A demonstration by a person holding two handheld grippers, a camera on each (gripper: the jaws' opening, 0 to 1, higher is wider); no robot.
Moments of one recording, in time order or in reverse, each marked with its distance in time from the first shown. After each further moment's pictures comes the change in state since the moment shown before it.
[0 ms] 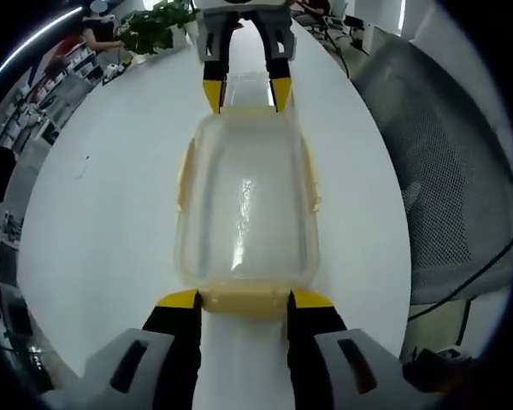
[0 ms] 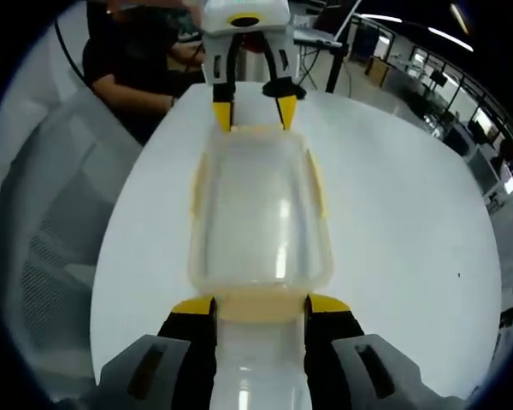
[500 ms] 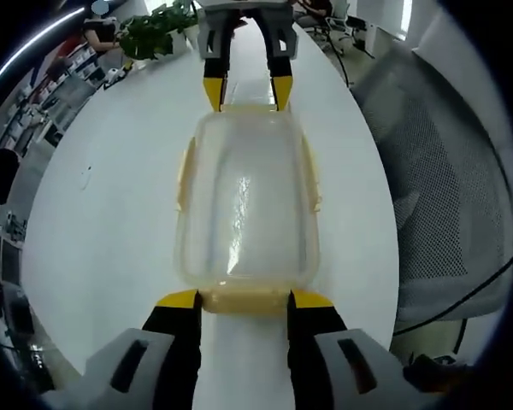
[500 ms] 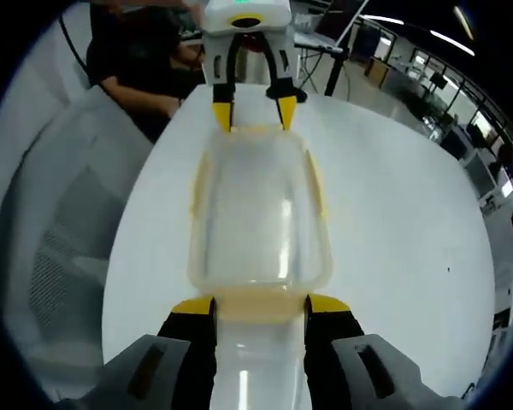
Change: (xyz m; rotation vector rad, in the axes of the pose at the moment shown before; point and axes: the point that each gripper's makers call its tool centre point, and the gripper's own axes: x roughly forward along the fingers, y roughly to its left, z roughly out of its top) left arm -0.010 -0.008 0.024 -0.004 0.003 0.009; right arm -0.025 0.009 -0.007 -0.011 0.017 -0.013
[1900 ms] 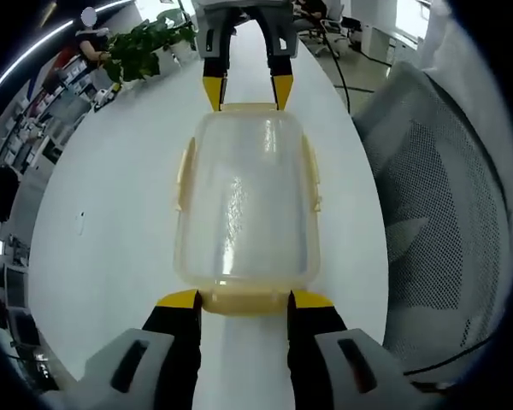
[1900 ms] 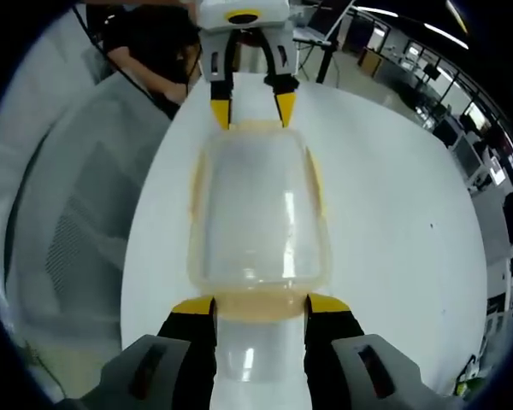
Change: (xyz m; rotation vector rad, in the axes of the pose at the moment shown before) left arm 0.016 -0.013 0.093 0.034 -0.034 0.014; right arm -0.065 0.018 -0.072 0.025 0.051 -0.034
